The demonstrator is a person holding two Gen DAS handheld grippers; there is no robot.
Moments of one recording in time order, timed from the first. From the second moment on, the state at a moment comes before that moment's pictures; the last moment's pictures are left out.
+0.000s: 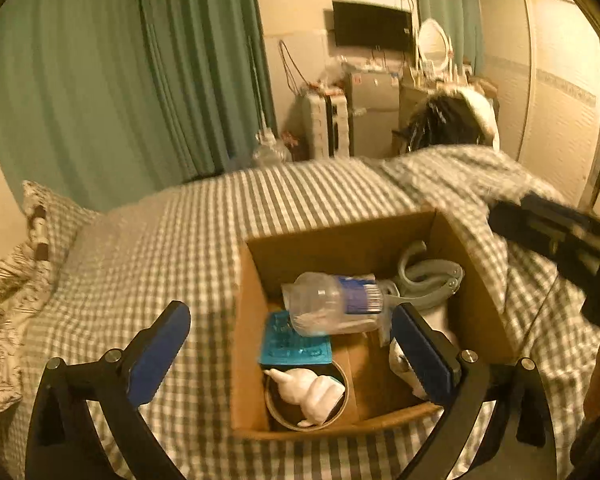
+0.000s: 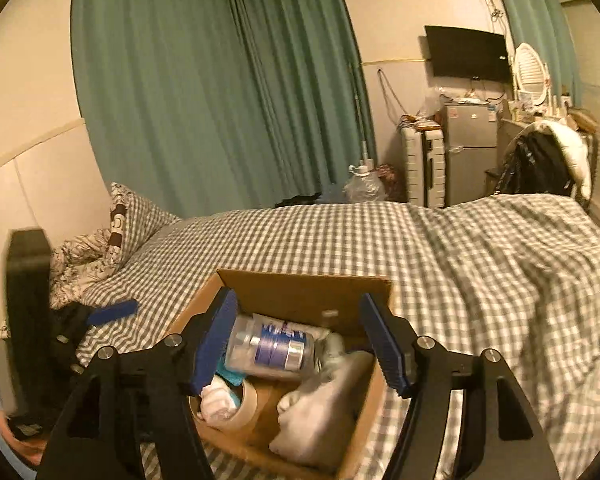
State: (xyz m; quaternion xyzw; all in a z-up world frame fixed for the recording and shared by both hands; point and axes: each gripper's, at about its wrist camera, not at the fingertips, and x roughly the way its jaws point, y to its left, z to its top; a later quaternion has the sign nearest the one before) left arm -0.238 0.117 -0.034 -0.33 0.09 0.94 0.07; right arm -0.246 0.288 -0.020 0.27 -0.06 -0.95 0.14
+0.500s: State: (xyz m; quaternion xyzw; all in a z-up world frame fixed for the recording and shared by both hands) left arm -0.121 0.087 0.106 -0.20 0.04 0.98 0.04; right arm -0.084 0.271 0.135 0.15 0.05 -0.99 0.07
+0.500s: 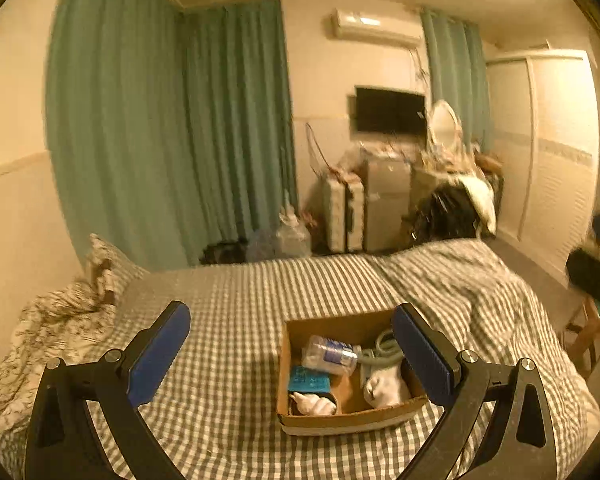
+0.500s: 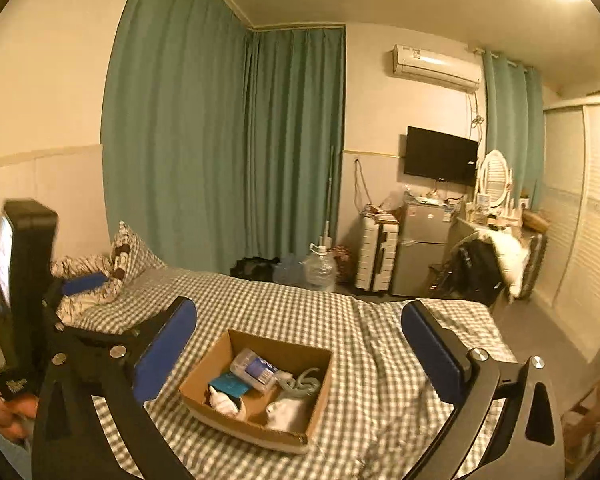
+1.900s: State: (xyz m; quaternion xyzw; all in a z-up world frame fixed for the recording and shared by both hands) left arm -0.096 0.078 -0.001 -0.22 0.01 0.98 0.02; right arm -0.108 0.275 -0.008 0.22 0.03 -0.98 0.04
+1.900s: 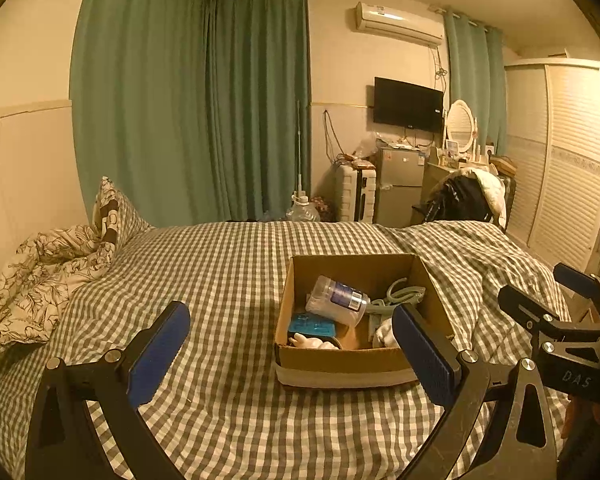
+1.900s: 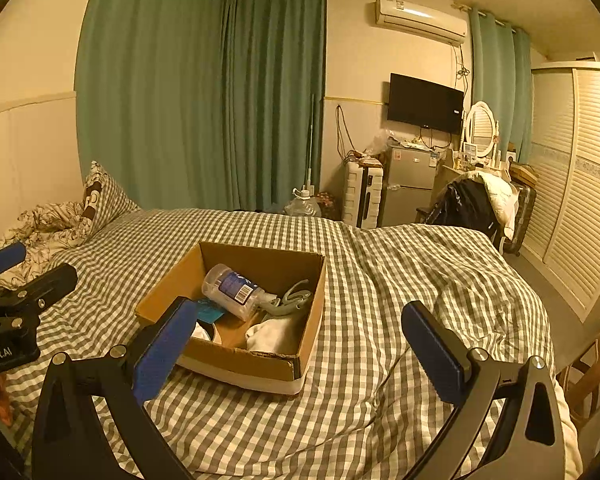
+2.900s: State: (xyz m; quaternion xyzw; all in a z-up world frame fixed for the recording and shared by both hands) left arm -0.097 0.078 -0.006 -0.24 0.01 0.97 0.02; right arm -0.106 0.271 -0.007 0.22 0.03 -0.97 0.04
